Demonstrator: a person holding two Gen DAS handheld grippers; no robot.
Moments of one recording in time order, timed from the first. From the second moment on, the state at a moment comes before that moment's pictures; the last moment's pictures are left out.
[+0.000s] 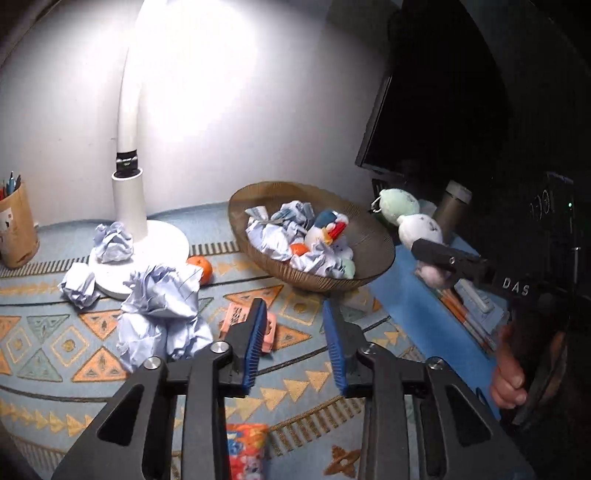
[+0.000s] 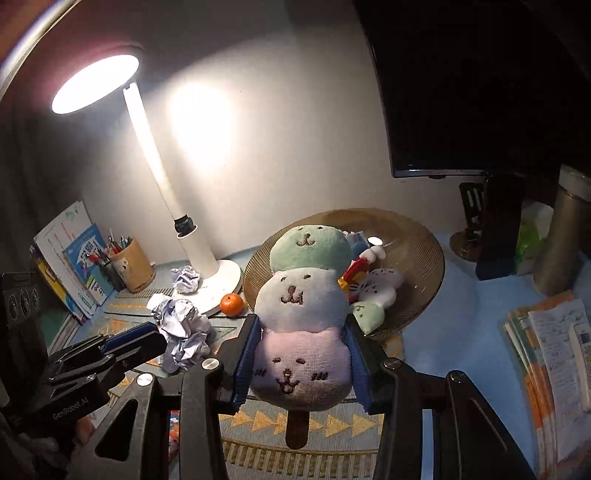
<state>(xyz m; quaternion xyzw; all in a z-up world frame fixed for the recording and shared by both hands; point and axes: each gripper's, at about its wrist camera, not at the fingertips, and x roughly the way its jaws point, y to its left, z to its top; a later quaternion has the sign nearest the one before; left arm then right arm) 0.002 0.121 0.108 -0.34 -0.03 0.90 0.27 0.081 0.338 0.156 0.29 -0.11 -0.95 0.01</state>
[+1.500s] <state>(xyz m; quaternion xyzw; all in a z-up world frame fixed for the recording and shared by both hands) -0.057 0.154 0.140 -0.28 -0.06 0.93 0.24 0.021 0.408 0.147 0.31 -0.22 -0.92 -0.08</state>
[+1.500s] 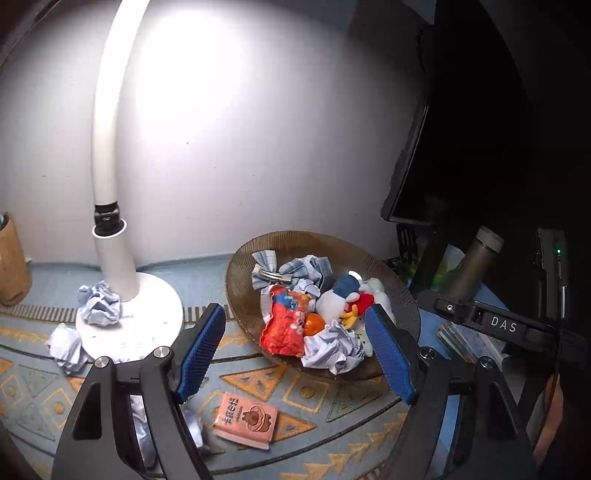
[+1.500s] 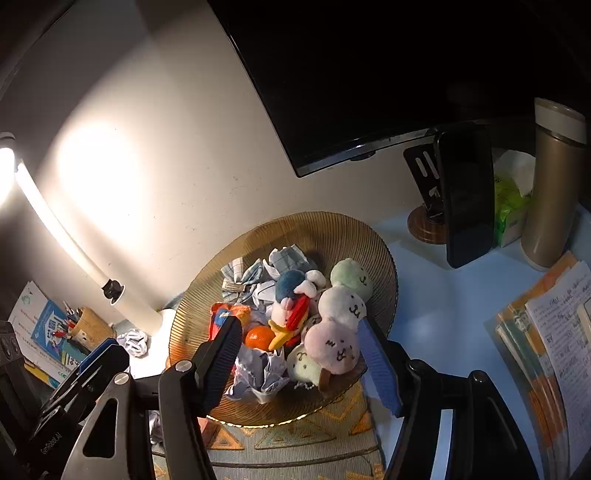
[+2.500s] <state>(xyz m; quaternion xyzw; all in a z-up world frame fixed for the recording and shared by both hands) 0.019 -0.012 0.034 -0.35 -0.09 0.93 0.02 0.059 0.233 0.058 0.37 -0.03 -0.93 -0.01</state>
